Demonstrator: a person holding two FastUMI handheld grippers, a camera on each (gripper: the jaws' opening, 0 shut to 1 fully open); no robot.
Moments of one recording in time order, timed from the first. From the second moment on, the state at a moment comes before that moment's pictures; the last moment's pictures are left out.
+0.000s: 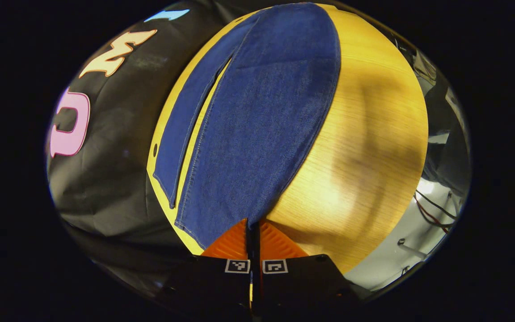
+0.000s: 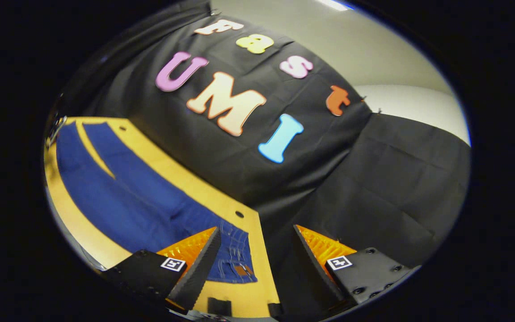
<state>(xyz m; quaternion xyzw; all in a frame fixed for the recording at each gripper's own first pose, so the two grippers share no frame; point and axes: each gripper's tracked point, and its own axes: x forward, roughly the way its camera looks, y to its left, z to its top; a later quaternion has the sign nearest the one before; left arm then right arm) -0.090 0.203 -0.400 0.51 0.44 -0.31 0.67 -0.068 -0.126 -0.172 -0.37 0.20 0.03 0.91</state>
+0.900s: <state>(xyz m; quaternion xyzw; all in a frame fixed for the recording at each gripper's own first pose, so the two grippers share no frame) -0.087 0.206 -0.403 0.52 0.47 -0.26 0.66 -0.092 -0.149 -0.406 -0.55 0.33 0.30 0.70</state>
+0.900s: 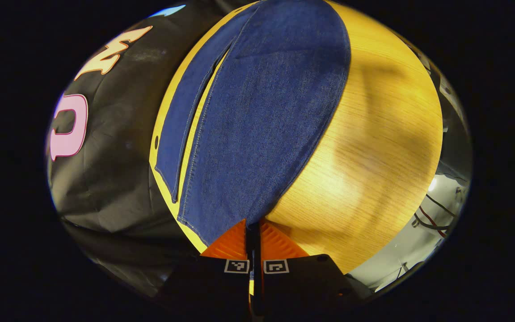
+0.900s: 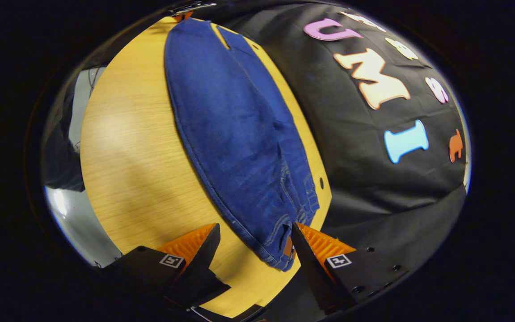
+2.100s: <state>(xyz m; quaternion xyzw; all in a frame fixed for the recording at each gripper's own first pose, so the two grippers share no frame) -0.055 0.207 -0.364 0.46 0.51 -0.16 0.71 0.013 -0.139 -0.372 -0.48 0.32 0.22 0.79</state>
